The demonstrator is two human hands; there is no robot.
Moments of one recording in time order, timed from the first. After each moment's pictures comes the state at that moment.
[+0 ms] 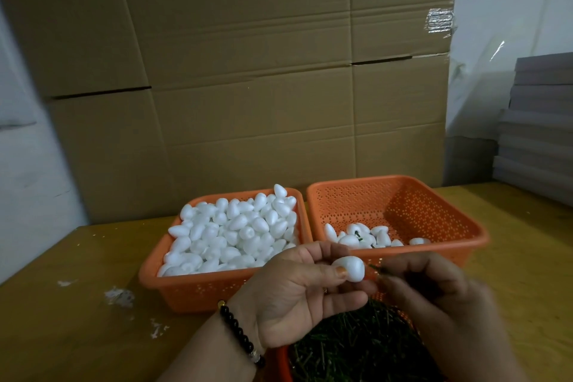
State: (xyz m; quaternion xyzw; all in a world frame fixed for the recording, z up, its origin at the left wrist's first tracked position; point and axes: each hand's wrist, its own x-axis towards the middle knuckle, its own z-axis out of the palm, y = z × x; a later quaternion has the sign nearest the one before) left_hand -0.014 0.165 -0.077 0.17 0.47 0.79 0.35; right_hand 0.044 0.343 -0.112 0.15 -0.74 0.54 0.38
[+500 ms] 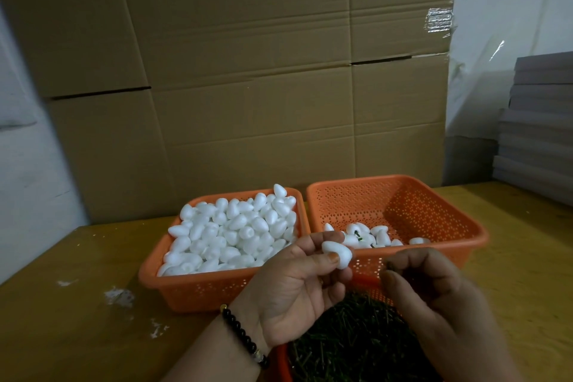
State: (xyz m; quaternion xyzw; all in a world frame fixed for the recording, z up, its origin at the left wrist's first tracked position) left_hand -0.021 0.170 -0.085 0.13 0.44 0.83 0.31; right_hand 0.041 0.347 -0.126 0.11 -0.76 0.54 0.34
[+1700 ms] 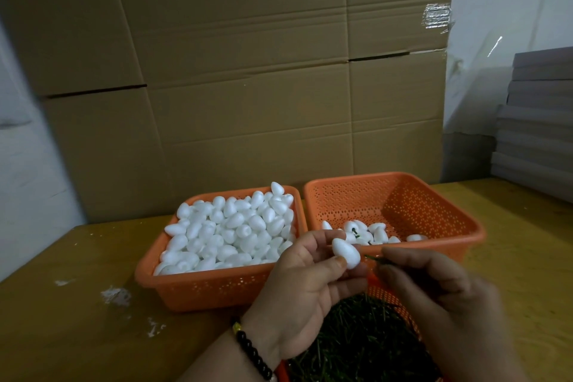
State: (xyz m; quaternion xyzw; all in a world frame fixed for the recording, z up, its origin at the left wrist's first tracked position) left_hand -0.009 0.186 -0.095 0.17 0.53 0.81 0.19; right_hand 0.038 0.347 -0.124 0.11 -0.73 0.52 0.44
